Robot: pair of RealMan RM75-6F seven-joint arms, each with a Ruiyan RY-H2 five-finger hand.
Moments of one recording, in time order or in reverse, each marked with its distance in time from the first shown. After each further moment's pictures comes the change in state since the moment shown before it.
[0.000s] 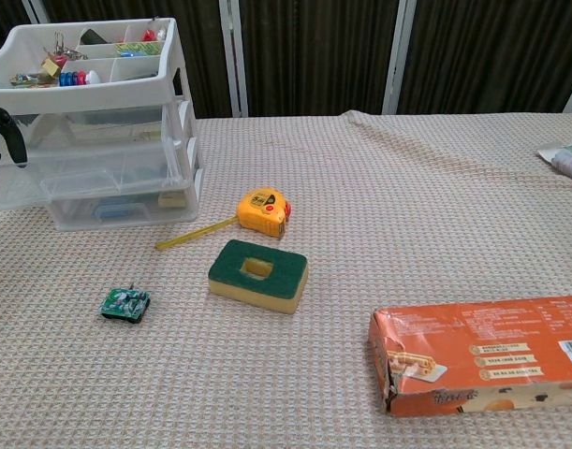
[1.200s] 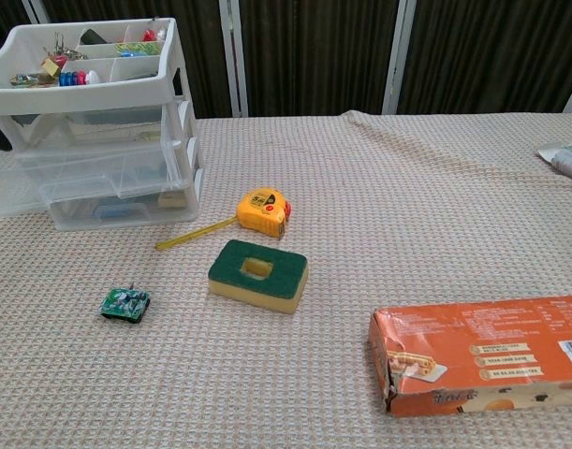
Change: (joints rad) left arm 0.141 0.068 0.219 0.004 0.519 0.126 -0.026; right arm -0.002 -0.002 0.001 -0.002 0.003 0.001 -0.008
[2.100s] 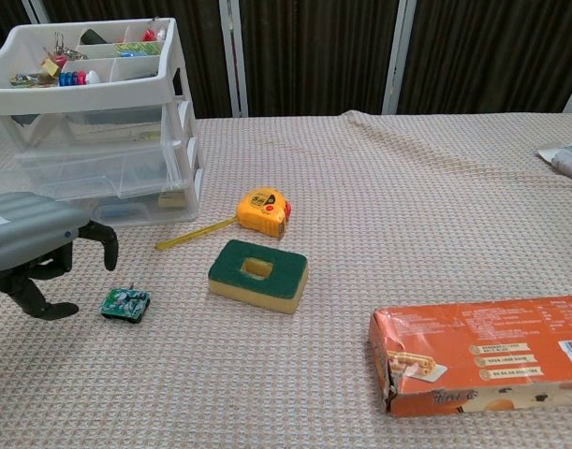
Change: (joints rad) left arm -0.194 -0.336 -0.117 0.206 -0.445 -0.274 0.457; right arm 0.002 0.005 0.001 -0.002 0.004 -0.006 0.014
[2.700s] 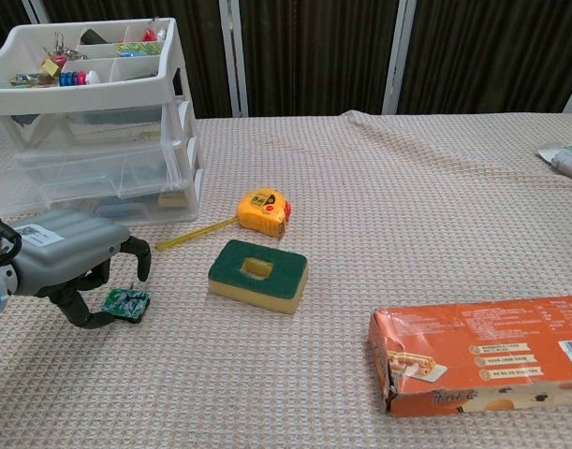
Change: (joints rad) left arm -0.064 -0.129 0.002 0.094 -0.082 0.020 0.055; right arm 0.000 0.000 0.000 0.002 -0.002 0.002 0.004
